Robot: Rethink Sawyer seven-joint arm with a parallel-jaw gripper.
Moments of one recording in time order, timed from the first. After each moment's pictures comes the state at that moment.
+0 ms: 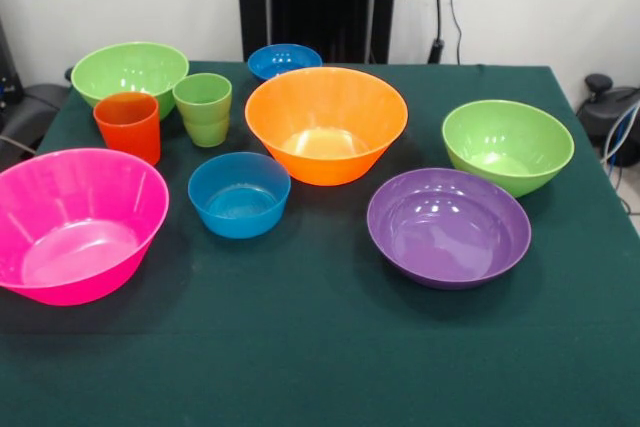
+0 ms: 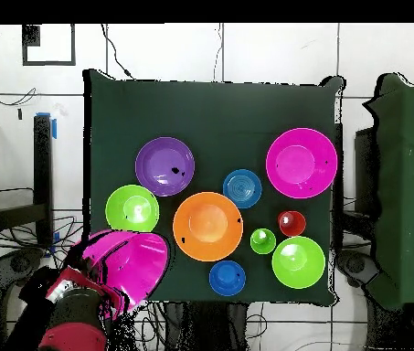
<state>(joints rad) 0.16 -1.54 -0.16 2.16 0.31 0.63 2.27</state>
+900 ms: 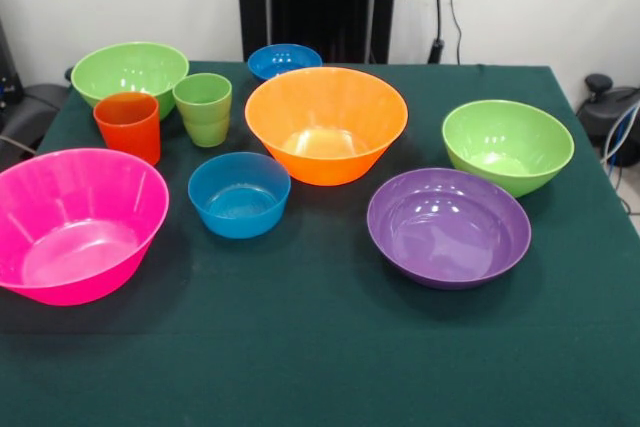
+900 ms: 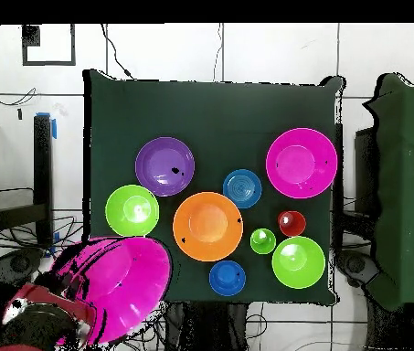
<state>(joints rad) 0.17 -1.57 -0.12 1.89 0.12 1.01 2.27</state>
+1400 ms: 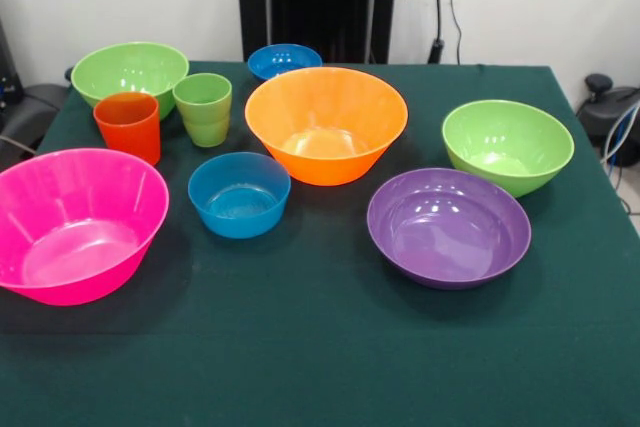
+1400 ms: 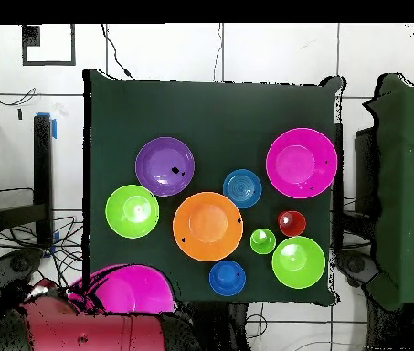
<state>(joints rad) 0.10 -1.42 -0.09 1.81 0.16 1.35 2.27</state>
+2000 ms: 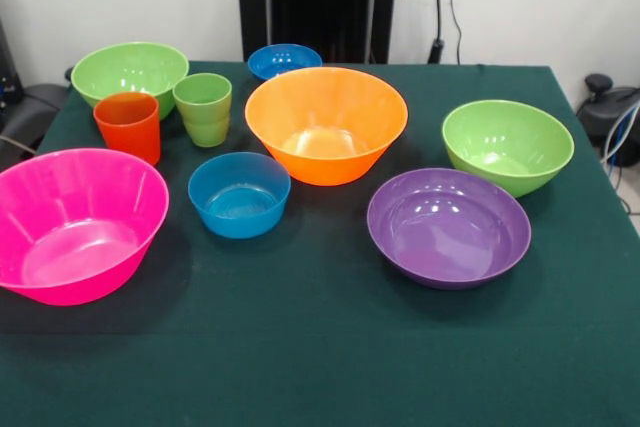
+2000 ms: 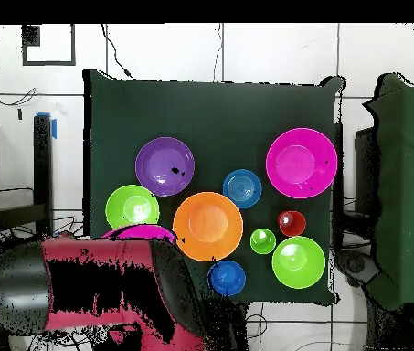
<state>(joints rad) 0.08 -1.22 -0.03 1.75 0.04 1.13 2.27</state>
